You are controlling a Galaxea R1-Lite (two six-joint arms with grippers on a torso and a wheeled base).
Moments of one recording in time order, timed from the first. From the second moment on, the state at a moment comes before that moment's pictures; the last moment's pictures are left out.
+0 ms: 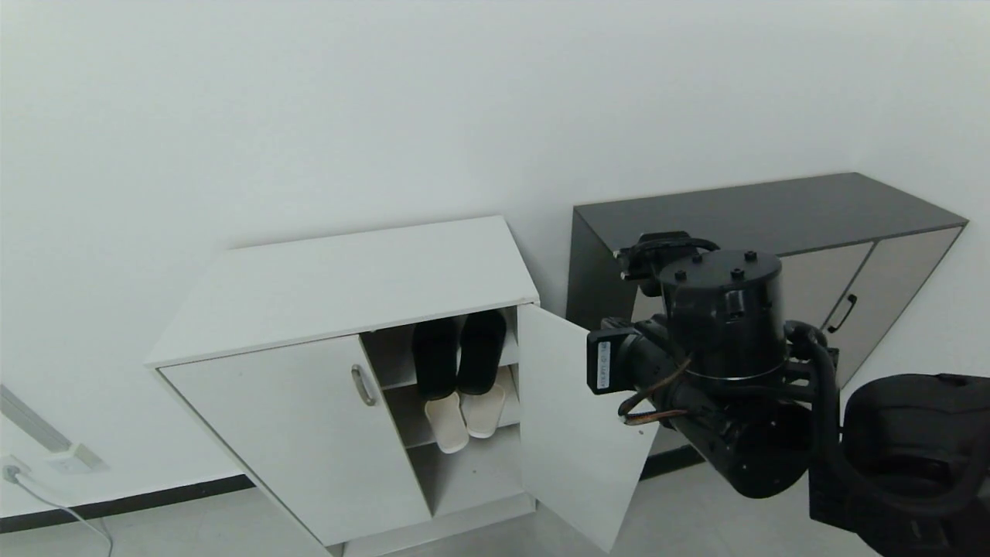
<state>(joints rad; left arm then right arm) 0.00 0.00 0.00 0.00 -0.03 0.01 0.89 1.76 -1.01 -0.49 -0.65 0.23</state>
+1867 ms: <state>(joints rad) 0.00 0.00 0.00 0.00 -0.03 0.01 0.48 2.20 -1.39 -0.47 -0.48 0.25</state>
